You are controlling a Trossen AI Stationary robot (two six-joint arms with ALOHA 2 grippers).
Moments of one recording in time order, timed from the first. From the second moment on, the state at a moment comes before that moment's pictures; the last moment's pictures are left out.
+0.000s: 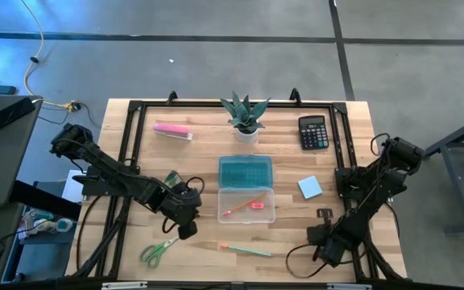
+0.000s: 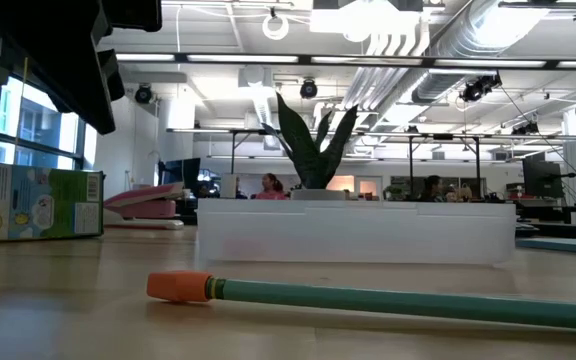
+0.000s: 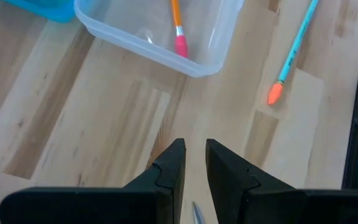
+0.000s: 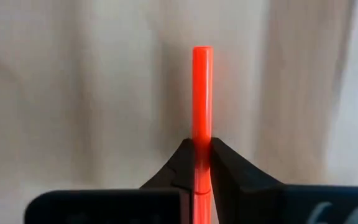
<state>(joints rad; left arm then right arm) -0.40 1.45 0.90 -0.51 -0.21 -0.84 0.99 1.58 0.82 -0.67 0.09 0.97</state>
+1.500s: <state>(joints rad) -0.41 1.45 0.91 -0.50 -0.17 -0.71 0.35 1.75 1.05 -0.24 0.28 0.43</state>
